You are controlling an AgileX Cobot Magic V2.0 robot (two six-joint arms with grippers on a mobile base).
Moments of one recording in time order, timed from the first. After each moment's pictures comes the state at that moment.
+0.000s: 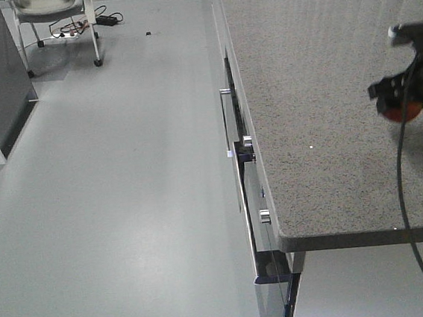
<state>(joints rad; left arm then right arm) -0.05 -0.01 0.03 -0.04 0.17 -0.11 -0.17 1.96 -1.71 0.10 0.82 -0.26</state>
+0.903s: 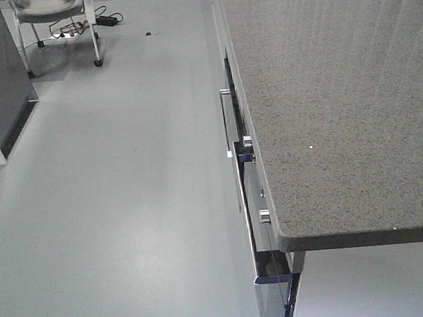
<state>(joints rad) -0.05 -0.01 0.03 -0.04 0.17 -0.11 0.01 1.08 -1.71 0.57 1.29 -0.44</state>
